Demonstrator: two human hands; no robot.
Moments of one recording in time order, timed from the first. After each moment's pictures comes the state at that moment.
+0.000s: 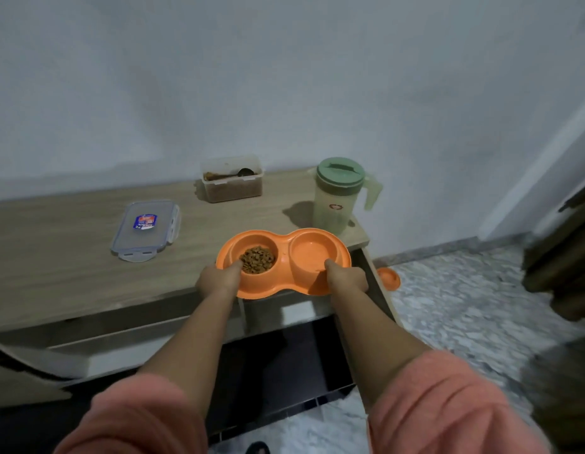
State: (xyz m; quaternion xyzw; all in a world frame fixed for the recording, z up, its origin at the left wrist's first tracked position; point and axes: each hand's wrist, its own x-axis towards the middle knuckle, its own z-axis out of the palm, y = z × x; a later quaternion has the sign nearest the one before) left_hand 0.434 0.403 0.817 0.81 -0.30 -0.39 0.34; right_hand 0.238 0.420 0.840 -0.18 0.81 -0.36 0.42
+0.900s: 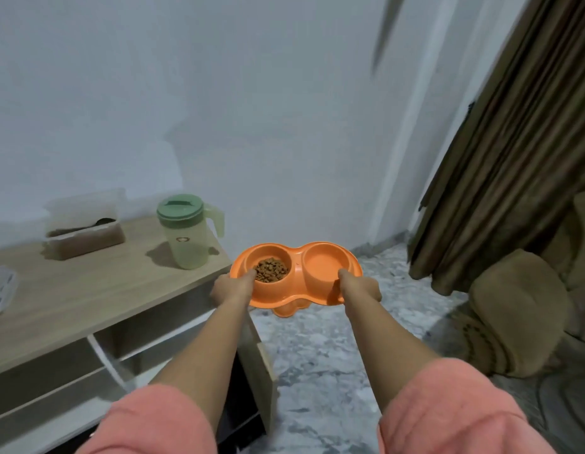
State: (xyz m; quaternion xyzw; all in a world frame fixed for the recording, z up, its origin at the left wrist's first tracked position) left_hand 0.134 0.485 0.886 0.71 -0.42 -0.46 0.32; right_hand -0.050 0.554 0.905 -0.05 0.83 -0.45 0.32
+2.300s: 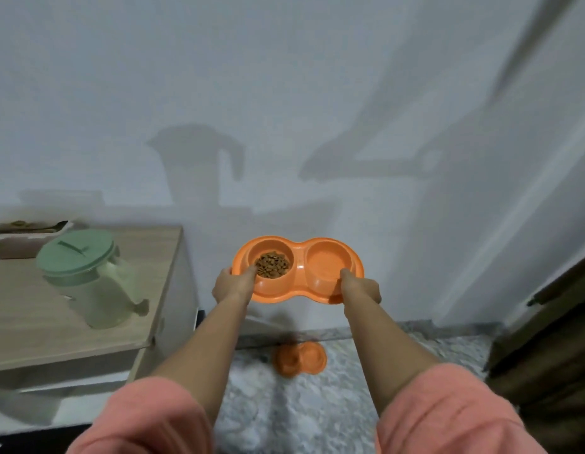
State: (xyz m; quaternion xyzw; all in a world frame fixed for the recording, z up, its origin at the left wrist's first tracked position) left_hand -0.087 0.199 0.836 0.75 -0.28 -0.40 0.45; right_hand -0.292 0.202 0.879 -0.20 0.79 -0.40 0.41
